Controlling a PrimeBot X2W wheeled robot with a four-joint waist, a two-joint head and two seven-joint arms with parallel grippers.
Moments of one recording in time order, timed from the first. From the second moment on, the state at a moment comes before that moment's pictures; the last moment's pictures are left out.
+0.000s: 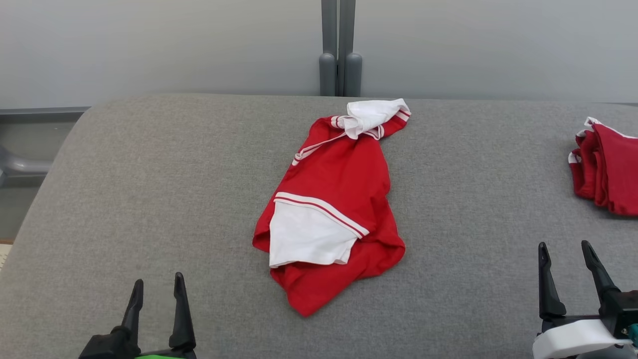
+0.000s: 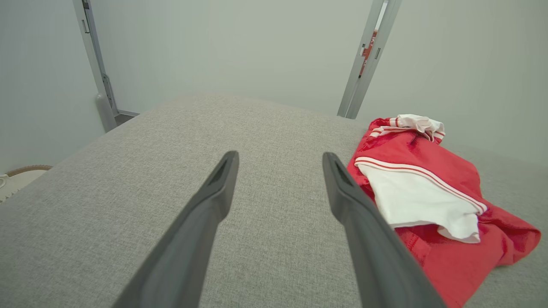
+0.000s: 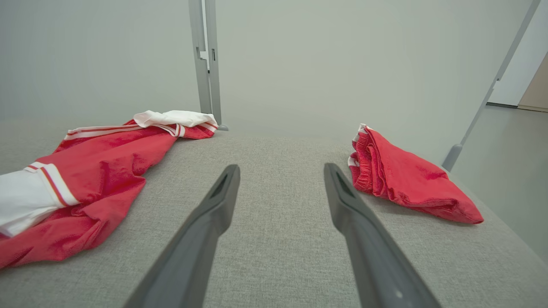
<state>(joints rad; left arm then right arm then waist) 0.14 0.06 -0.06 0.11 -0.30 0.00 -0.26 0.12 -0.05 -0.19 0.06 -0.01 0.13 -0.26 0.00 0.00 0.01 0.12</state>
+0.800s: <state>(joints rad) -0.29 0.05 -0.41 0.63 -0.57 -0.01 -0.20 0.03 -0.05 -0.15 0.07 -0.02 0.13 -0.26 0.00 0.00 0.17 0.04</state>
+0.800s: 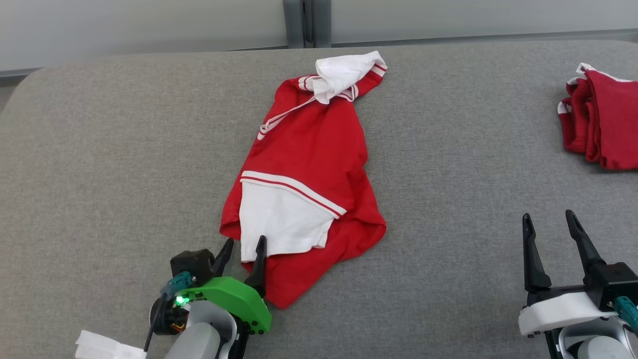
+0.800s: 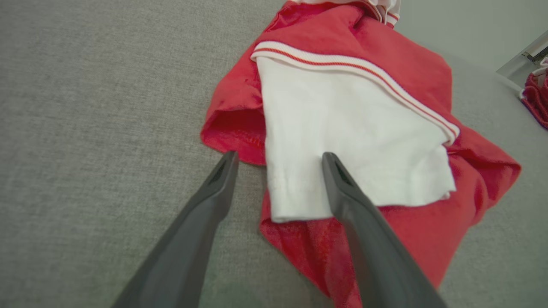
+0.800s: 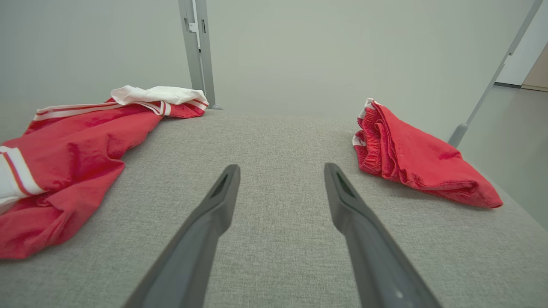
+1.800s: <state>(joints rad) -0.39 0.08 -0.49 0.60 -0.56 0.01 -0.24 0.03 -0.05 -0.14 0.10 0.01 0.13 -0.26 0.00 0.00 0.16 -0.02</state>
